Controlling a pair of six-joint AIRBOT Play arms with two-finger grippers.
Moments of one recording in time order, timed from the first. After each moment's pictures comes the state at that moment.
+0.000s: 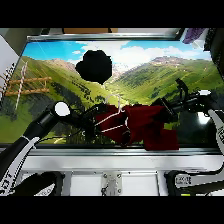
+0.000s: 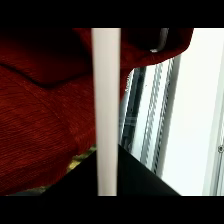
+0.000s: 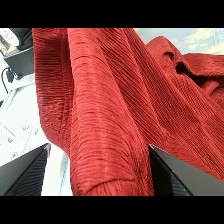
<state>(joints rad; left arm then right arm) -0.42 -1.18 0.88 0.89 -1.18 -0.44 -0.27 -1.58 1.08 -0.41 1.84 -0.21</state>
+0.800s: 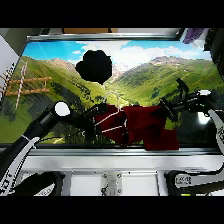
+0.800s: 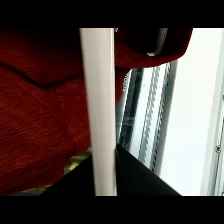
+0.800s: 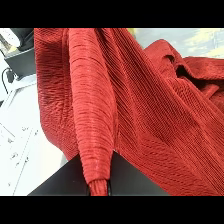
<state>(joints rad) -0.42 -1.18 0.88 0.89 -1.18 -0.44 -0.27 -1.58 1.08 -0.40 1.84 -0.21</state>
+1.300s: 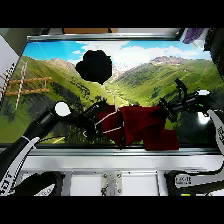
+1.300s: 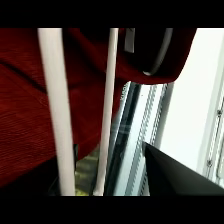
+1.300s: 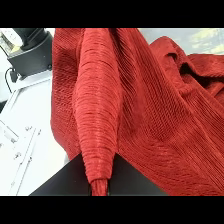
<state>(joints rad) -0.42 -1.18 0.88 0.89 -1.17 -0.55 -0.27 -1.59 1.08 -0.41 1.84 -0.21</state>
